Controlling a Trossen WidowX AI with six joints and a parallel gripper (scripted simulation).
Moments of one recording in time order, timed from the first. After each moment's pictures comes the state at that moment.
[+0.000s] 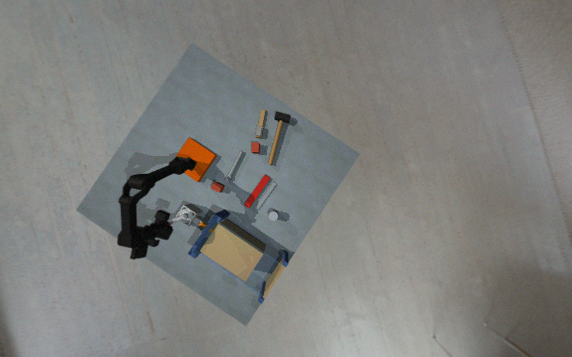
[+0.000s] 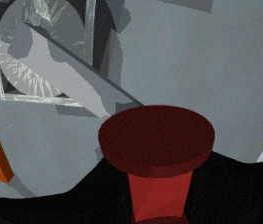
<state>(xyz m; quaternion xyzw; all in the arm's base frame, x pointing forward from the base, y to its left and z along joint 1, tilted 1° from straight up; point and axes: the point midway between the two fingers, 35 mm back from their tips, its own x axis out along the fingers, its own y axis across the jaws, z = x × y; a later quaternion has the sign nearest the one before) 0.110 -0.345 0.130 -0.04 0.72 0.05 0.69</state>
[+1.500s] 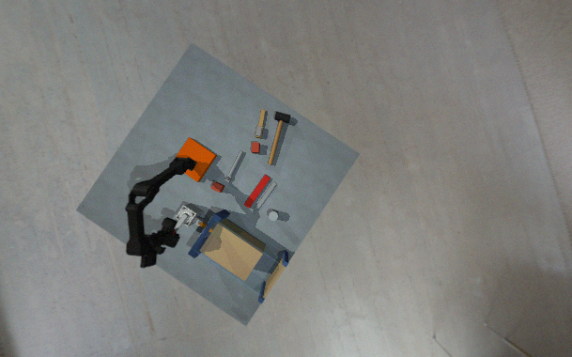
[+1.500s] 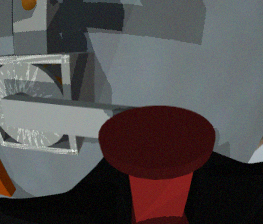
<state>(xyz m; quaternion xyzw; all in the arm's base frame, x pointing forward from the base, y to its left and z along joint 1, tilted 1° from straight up) 0.158 -0.362 0.130 -0.05 0.73 0.03 0.69</state>
